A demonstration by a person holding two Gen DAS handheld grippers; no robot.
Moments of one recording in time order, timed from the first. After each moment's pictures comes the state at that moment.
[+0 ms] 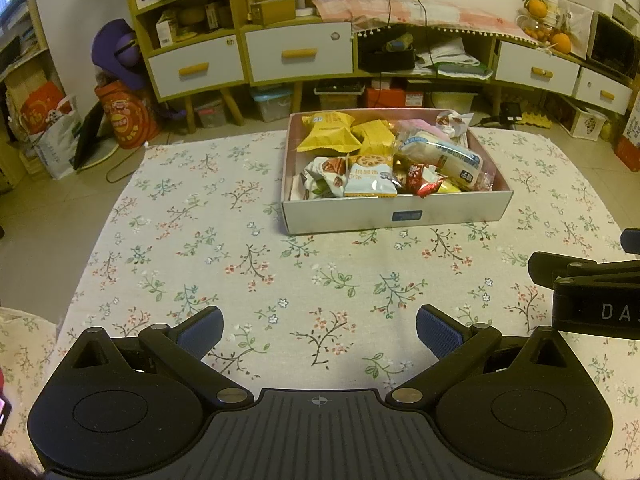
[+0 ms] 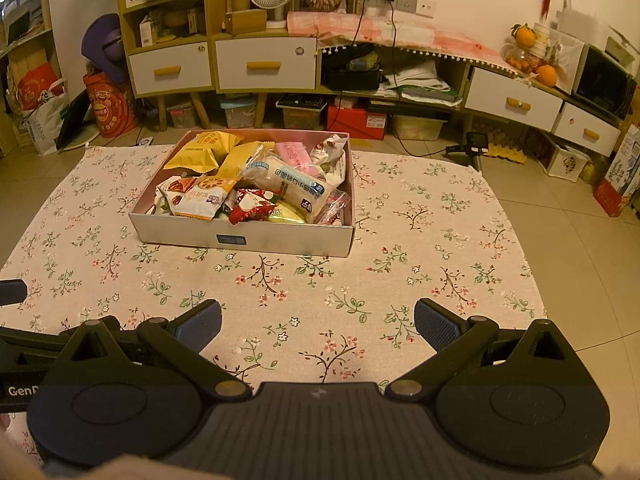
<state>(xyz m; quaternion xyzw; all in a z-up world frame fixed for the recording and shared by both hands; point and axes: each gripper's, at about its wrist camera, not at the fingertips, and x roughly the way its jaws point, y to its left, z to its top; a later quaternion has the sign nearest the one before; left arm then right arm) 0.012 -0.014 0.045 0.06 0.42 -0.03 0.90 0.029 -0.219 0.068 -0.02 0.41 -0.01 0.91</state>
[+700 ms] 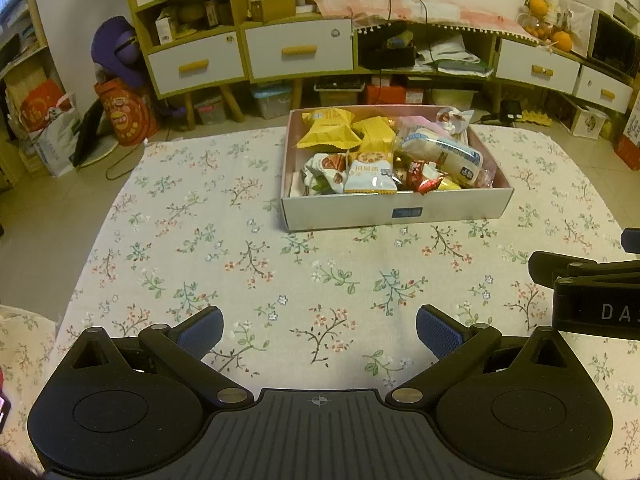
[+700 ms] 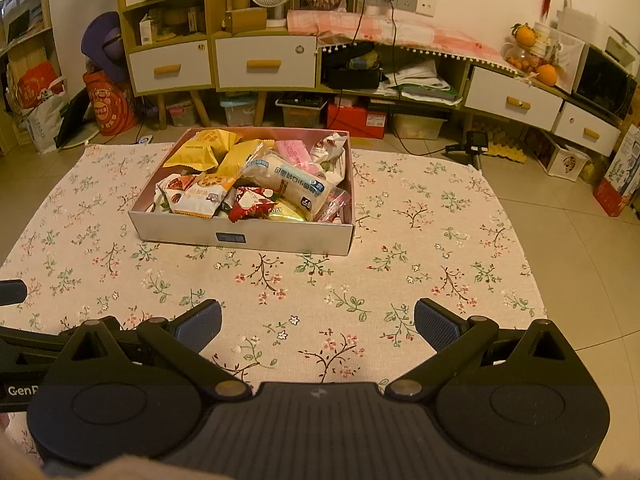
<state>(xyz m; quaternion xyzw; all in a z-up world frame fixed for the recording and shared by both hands) 0.013 -0.013 0.044 0.06 0.43 -0.03 0.90 0.029 -0.219 0.066 -0.02 0.41 -0.01 0.91</state>
